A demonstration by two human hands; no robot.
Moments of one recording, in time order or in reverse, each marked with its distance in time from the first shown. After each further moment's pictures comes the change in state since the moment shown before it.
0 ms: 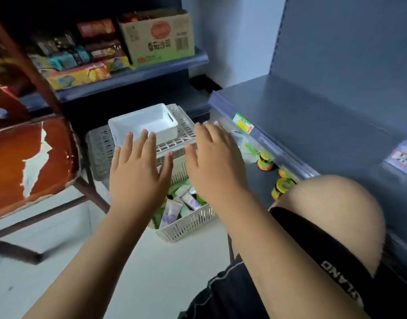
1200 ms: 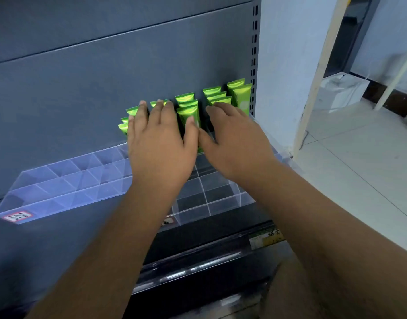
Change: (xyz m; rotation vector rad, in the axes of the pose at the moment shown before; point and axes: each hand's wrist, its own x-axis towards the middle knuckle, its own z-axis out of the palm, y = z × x) left_hand -0.259 0.639 -0.019 -0.635 -0.083 1.204; right_hand -0.398 0.360 -0.394 -0.515 0.505 1.019
